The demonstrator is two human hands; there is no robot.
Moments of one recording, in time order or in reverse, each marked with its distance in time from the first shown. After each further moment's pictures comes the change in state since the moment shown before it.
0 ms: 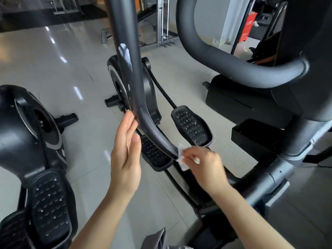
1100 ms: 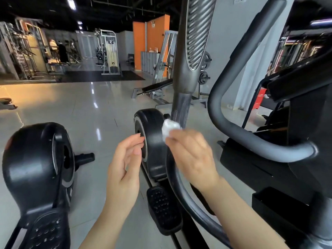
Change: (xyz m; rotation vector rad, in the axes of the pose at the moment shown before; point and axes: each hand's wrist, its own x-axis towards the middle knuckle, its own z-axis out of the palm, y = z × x) left_hand 0.051 0.067 -0.052 0.080 0.229 0.264; right_hand 0.123 -0.142 -0.019 -0.041 0.579 -1.131
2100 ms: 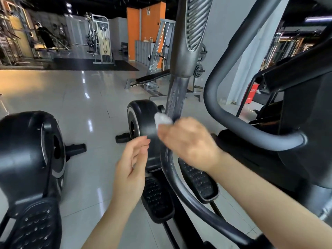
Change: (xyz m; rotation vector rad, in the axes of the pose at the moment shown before) left_hand -0.026 -0.028 0.016 -0.063 -0.044 -0.184; right_hand 0.015 0.017 -0.017 -0.085 -0.275 -0.345
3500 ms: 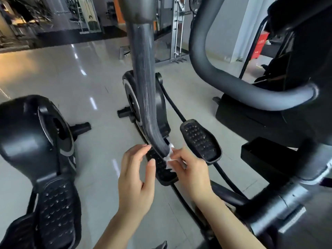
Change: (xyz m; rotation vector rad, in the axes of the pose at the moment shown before) left_hand -0.059 -0.037 0.021 0.483 -0.038 0.164; right_hand -0.117 -0.116 0.015 0.640 -0.182 1.406
